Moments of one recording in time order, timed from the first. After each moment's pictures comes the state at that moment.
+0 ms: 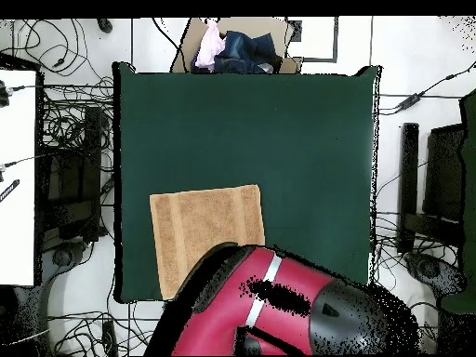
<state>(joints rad) -0.33 -0.17 -0.24 2.21 -0.38 -0.80 1.90</state>
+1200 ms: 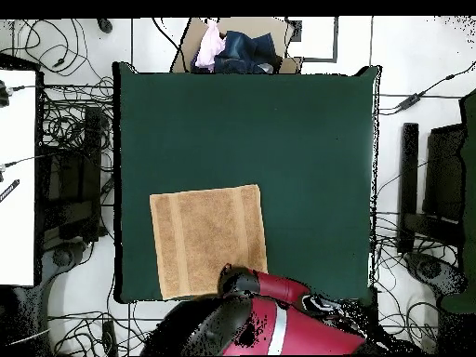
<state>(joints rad) -0.33 -0.46 -0.06 2.16 -0.13 0.08 1.90</state>
